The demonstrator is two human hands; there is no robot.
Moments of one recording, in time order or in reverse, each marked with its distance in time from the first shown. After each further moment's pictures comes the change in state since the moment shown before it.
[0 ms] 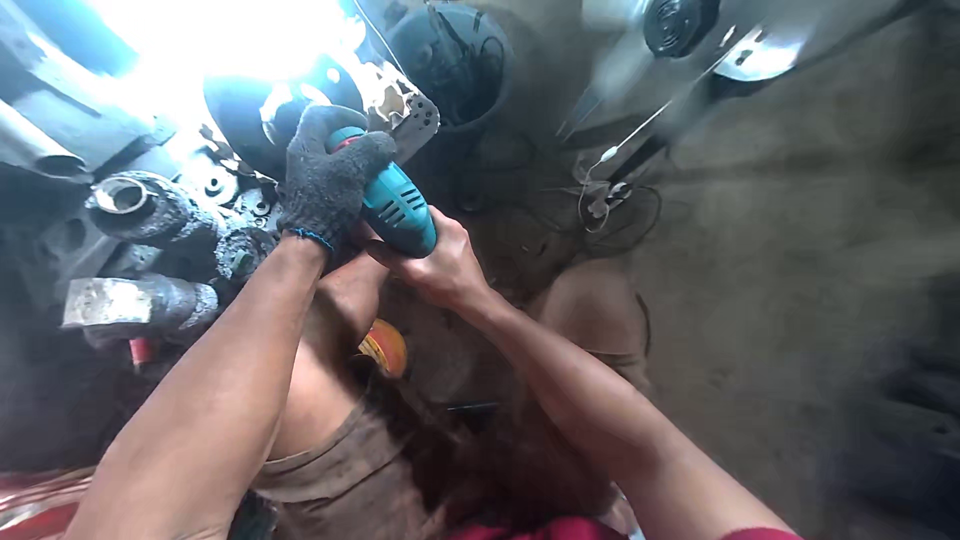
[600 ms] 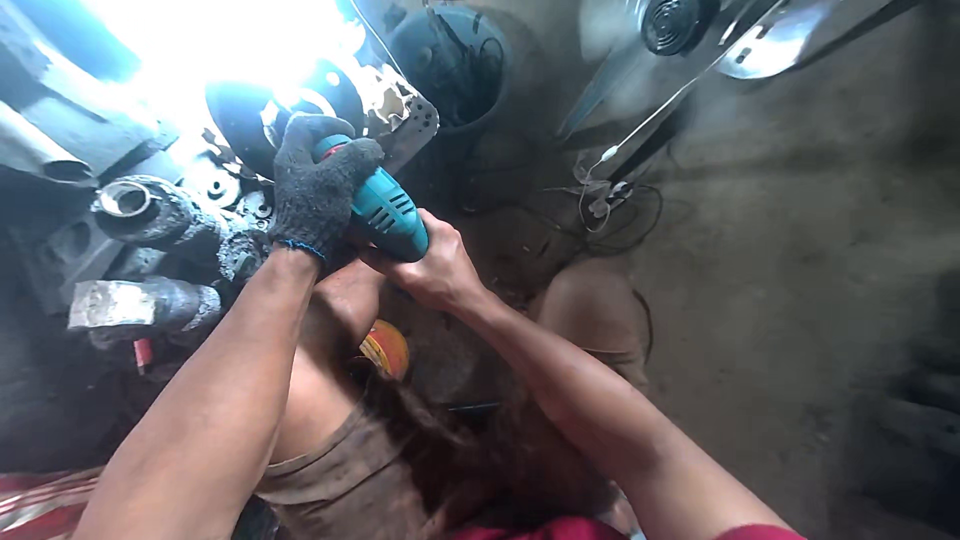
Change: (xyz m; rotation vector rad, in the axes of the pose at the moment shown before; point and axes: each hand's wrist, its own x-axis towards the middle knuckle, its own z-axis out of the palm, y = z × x) left_hand 0.002 -0.020 -0.007 -0.035 0.034 0.064; right_hand 0.000 -0.005 0.002 -0.037 -0.060 0.019
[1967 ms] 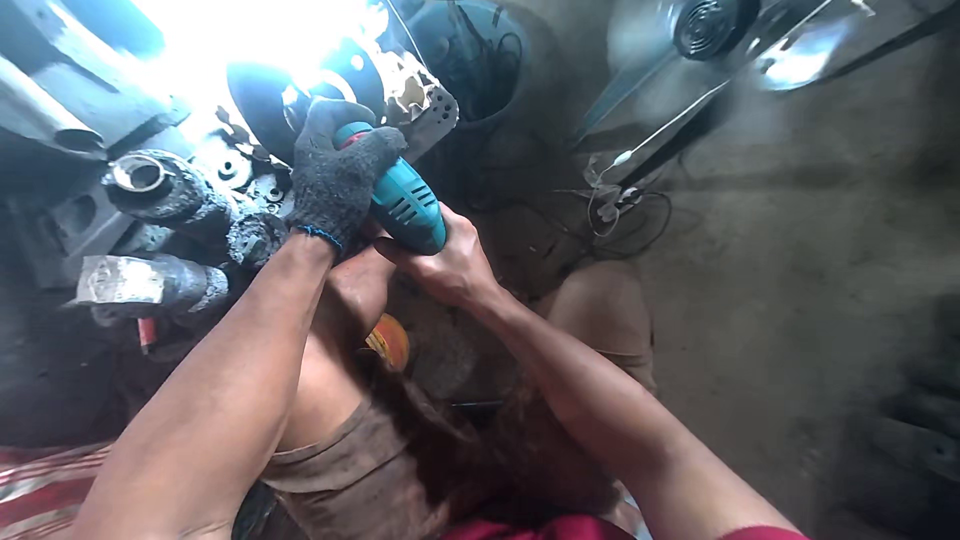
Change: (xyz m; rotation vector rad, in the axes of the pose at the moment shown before) left_hand -0.008 0.013 -0.004 0.012 0.012 -0.091; right_hand 0.002 0.005 0.008 0.033 0.016 -0.057
